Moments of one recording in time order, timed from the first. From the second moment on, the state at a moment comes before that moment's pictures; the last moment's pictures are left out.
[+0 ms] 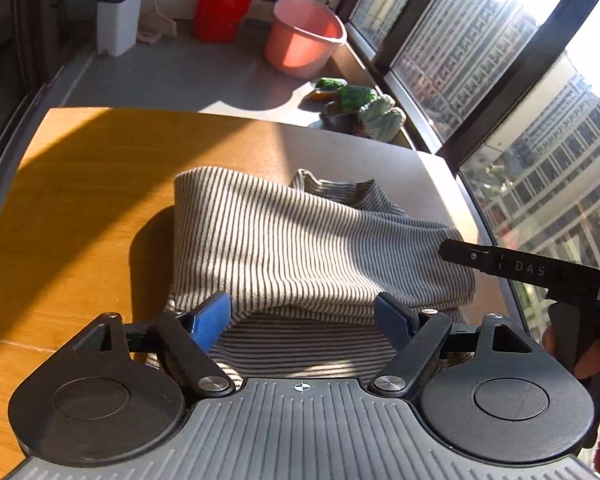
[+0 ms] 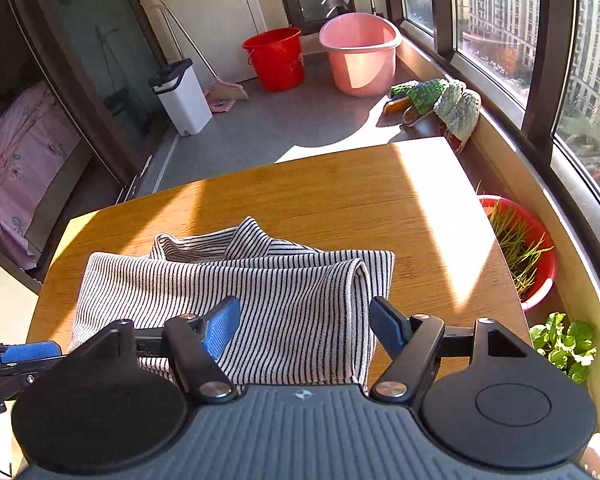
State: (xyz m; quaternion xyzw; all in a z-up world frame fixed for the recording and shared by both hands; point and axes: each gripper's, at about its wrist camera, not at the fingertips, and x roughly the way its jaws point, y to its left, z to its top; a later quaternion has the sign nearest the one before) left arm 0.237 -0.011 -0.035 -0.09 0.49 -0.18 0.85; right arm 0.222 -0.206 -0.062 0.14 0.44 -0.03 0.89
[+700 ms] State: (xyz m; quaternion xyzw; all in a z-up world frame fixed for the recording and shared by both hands) left arm 0.249 -0.001 -0.050 -0.03 0.50 -0.20 0.84; right arm 0.232 -0.195 -0.082 -0.03 0.49 -0.11 0.86
